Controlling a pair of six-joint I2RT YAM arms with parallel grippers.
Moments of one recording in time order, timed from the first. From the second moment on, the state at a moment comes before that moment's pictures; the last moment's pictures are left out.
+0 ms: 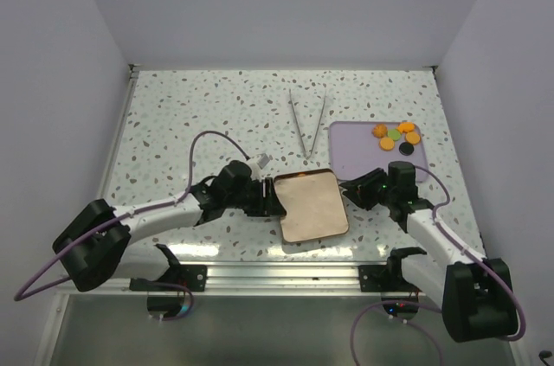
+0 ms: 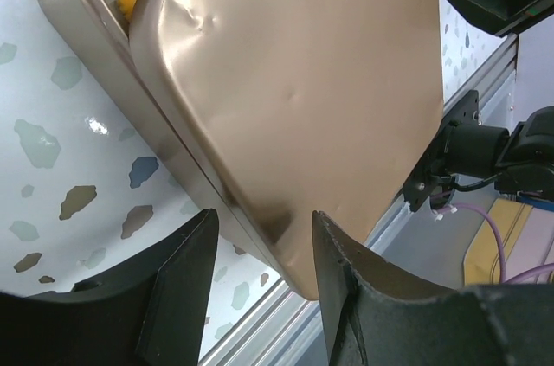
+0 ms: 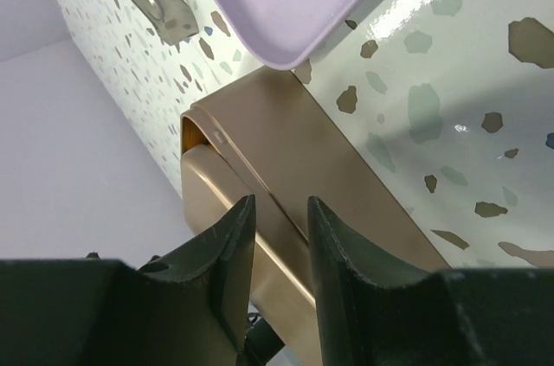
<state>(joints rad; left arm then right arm) -0.81 1.29 0.56 0.05 0.30 -0.81 0.12 0.98 0.32 -0.09 -0.35 1.27</state>
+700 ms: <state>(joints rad) -0.79 1.43 0.69 -0.01 0.31 -0.75 0.12 1.17 0.43 -0.02 -0.33 1.26</state>
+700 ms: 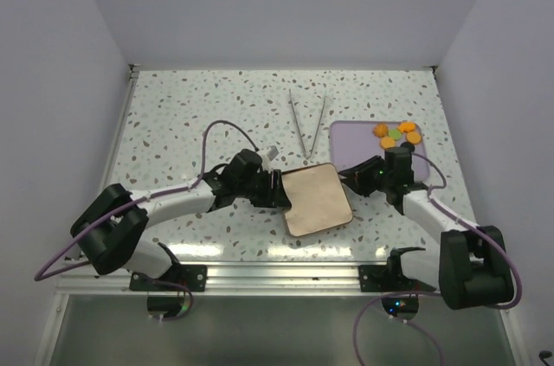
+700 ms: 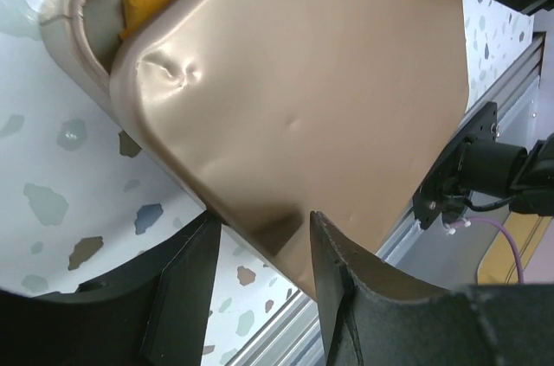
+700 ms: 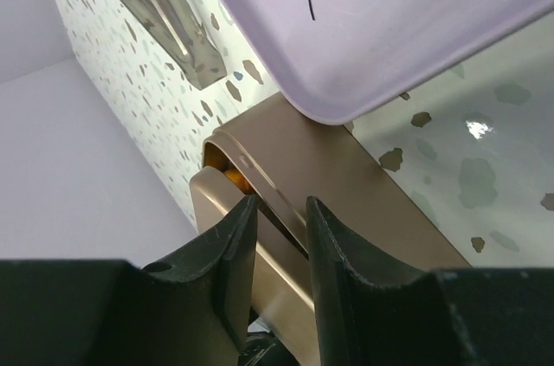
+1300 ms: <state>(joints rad) -0.73 1.54 0.83 -0.08 0.29 -0.72 0.13 1.30 0.59 -0.05 -0.33 1.18</state>
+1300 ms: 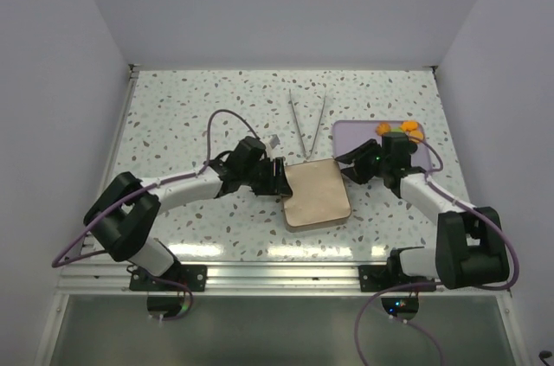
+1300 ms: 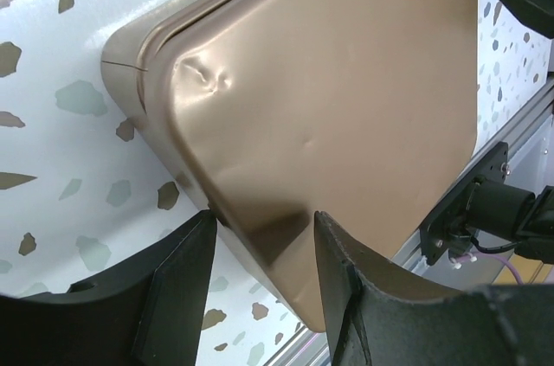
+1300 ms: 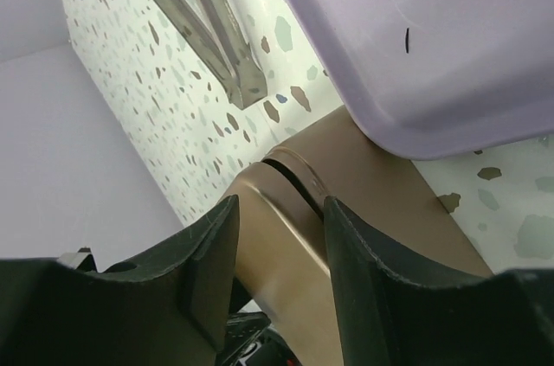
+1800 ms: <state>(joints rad) -0.71 1.59 0.88 -0.10 0.29 -0.69 0.13 1.32 0.73 -0.19 -0.30 1.07</state>
